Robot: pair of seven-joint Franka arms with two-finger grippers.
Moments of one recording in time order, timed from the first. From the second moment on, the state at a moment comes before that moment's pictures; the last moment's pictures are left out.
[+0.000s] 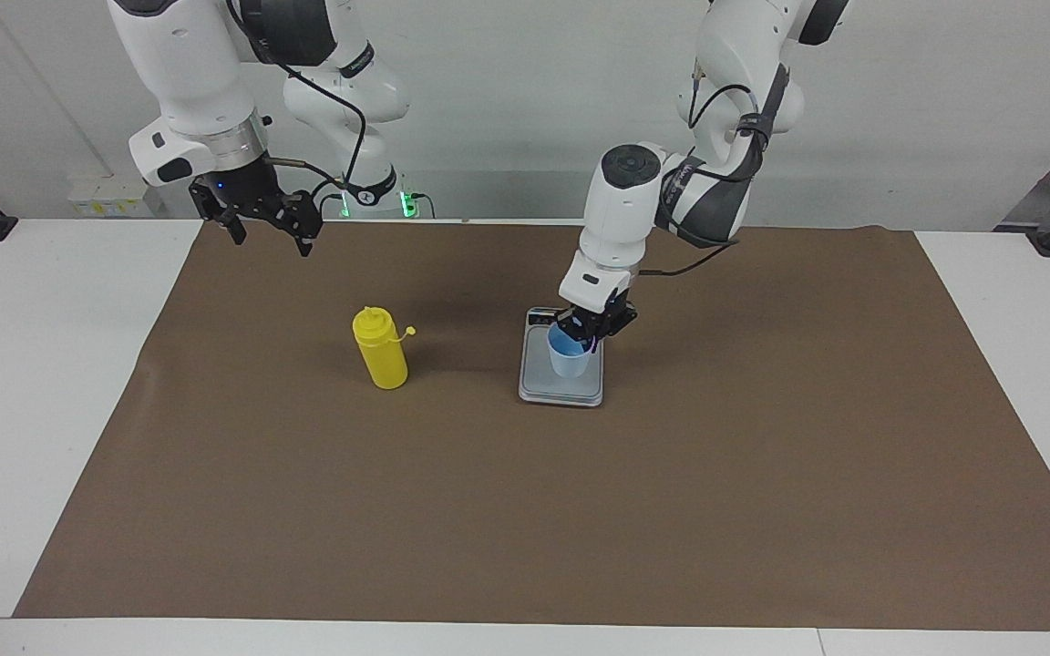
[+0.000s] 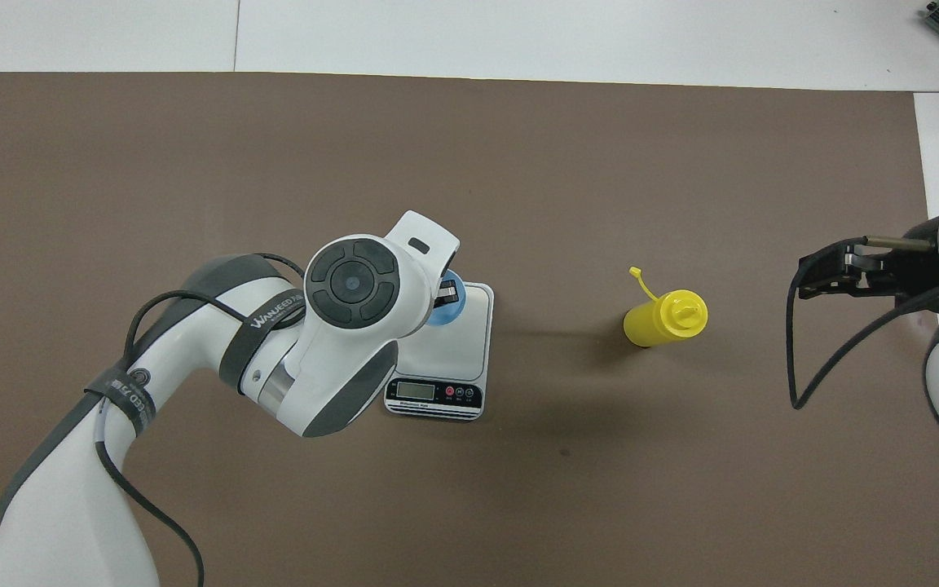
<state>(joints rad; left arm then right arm) -0.28 0.27 -0.39 -1.86 0.13 2.21 -0.87 0.05 -0.04 0.01 -1.65 -0.05 1.56 0.25</state>
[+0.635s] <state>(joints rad) -0.29 0.27 -0.39 -1.88 0.13 2.22 -0.88 0.05 -0.04 0.01 -1.66 -0.05 1.56 0.25</state>
